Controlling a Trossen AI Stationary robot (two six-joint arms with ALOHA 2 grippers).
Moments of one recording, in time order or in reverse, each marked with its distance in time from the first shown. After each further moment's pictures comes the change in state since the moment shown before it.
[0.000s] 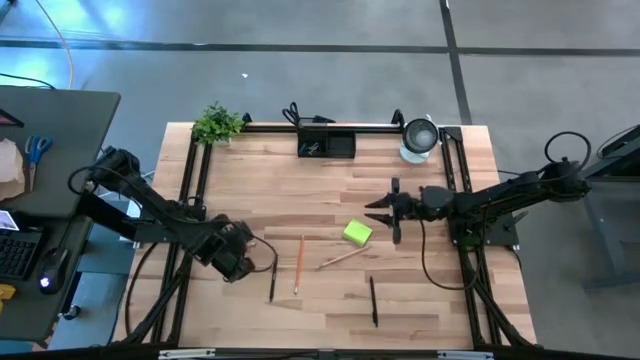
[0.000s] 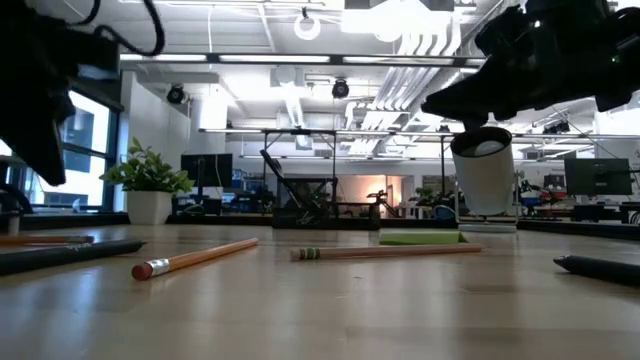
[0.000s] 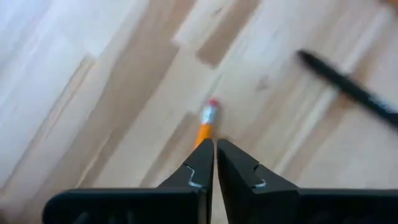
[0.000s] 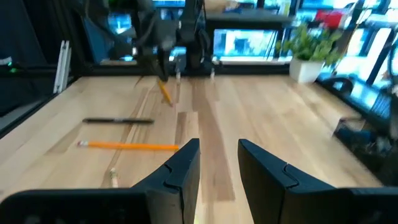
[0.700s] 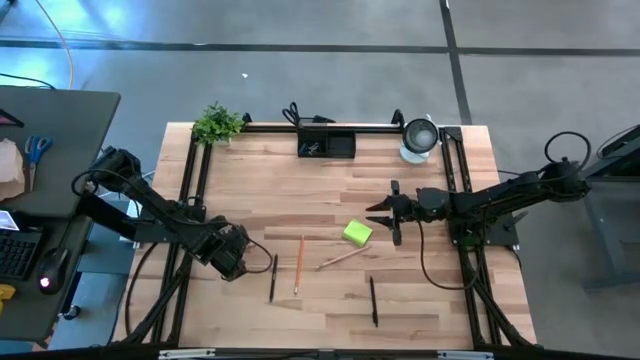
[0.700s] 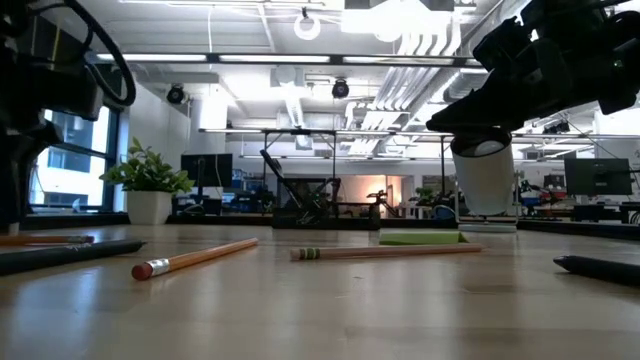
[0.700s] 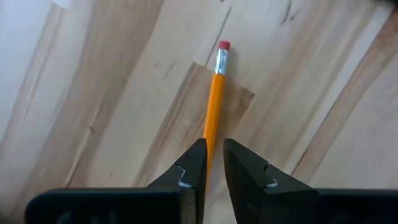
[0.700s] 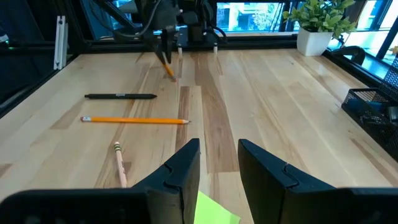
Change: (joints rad) left arm -0.002 -0.001 -0.115 0.064 0.122 0.090; right arm 0.000 0.000 0.000 -0.090 -0.005 0.026
